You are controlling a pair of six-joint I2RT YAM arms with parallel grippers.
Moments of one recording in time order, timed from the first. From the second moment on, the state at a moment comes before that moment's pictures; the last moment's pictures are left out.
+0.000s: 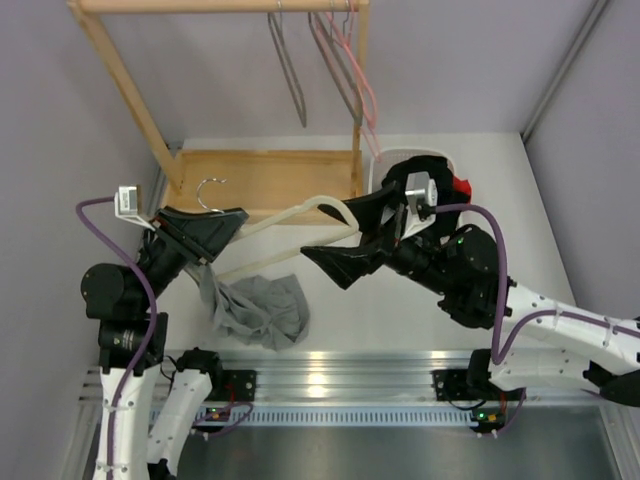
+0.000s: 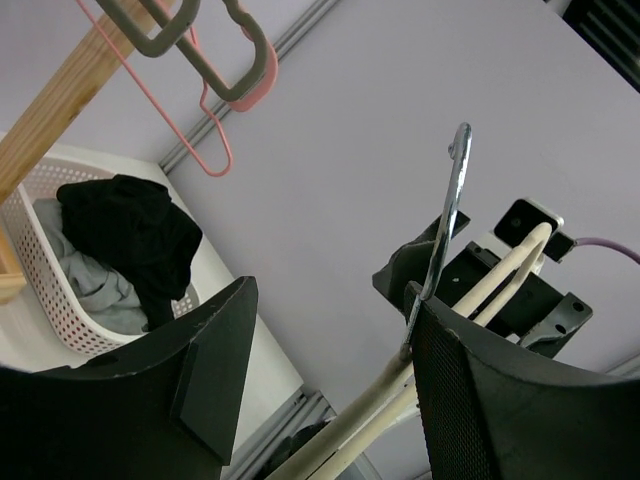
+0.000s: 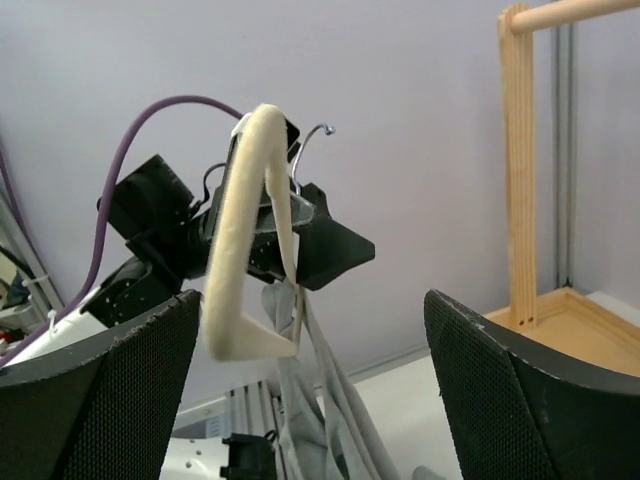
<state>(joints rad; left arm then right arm) -0.07 0.54 0.96 -0.02 0.62 -1.15 1.19 1.00 1.06 0.42 -0.02 0.24</state>
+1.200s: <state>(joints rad) -0.12 0.49 0.98 -0.01 0.87 -0.91 1.04 0.97 1.12 0.28 -0.08 0.59</state>
